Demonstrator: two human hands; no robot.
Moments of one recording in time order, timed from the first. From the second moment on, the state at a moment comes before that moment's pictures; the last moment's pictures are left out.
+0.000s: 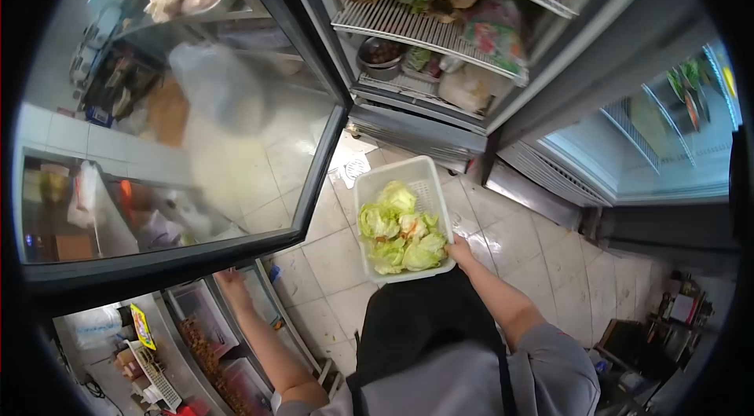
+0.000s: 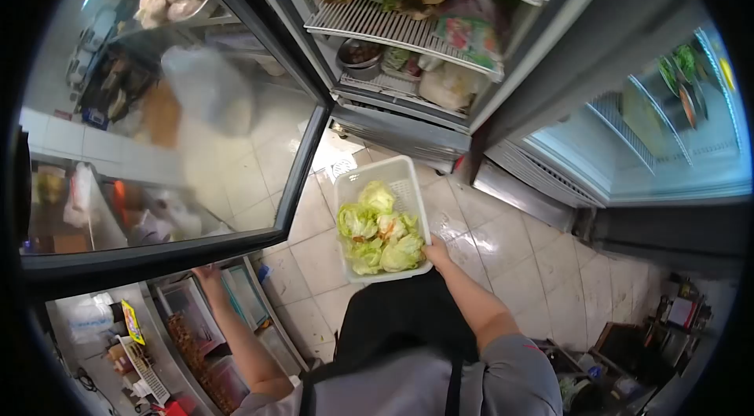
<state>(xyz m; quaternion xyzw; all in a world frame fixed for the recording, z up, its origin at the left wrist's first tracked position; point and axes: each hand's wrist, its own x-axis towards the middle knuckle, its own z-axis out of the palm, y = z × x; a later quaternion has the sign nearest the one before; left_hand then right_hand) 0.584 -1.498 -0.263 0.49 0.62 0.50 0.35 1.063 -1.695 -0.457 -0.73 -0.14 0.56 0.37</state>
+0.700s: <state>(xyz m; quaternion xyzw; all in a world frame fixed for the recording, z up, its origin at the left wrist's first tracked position) 0.457 -1.224 -0.346 0.45 0.57 0.69 0.05 1.062 -1.402 -0.905 -0.84 -0.49 0.18 0.11</state>
